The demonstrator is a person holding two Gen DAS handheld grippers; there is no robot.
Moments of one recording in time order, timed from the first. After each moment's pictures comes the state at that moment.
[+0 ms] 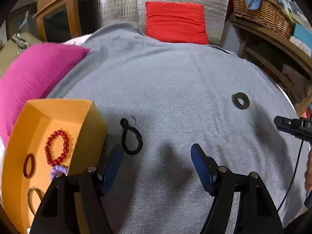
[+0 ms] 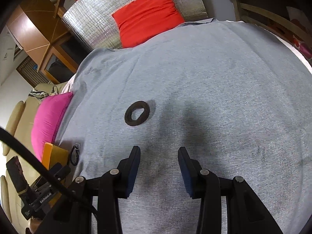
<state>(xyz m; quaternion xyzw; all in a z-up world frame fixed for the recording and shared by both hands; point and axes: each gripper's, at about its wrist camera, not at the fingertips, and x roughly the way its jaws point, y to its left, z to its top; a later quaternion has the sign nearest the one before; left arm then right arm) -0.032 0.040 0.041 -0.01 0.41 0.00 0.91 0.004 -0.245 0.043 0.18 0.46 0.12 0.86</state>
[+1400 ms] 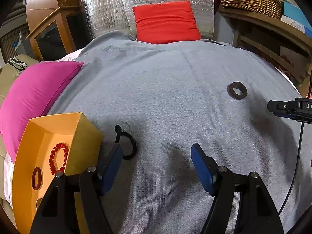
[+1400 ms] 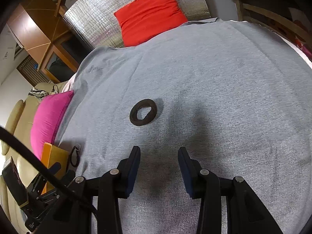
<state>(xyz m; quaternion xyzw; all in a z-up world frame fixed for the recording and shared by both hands) -0.032 0.013 0.039 0.06 0.40 0.00 0.91 0.010 -0.228 0.037 0.18 0.46 0.13 0.86</state>
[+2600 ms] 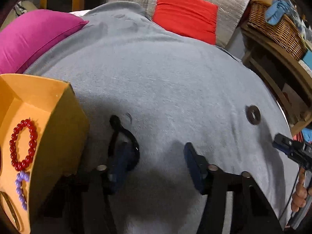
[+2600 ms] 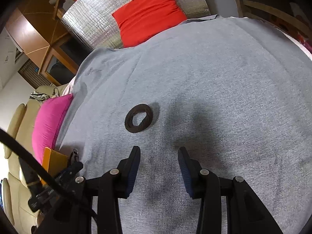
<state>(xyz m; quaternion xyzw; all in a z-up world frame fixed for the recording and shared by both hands) 0.014 0.069 0.003 -0.12 0.44 -0.02 0.89 0.024 -0.235 0.028 0.19 0.46 0.13 0.86</state>
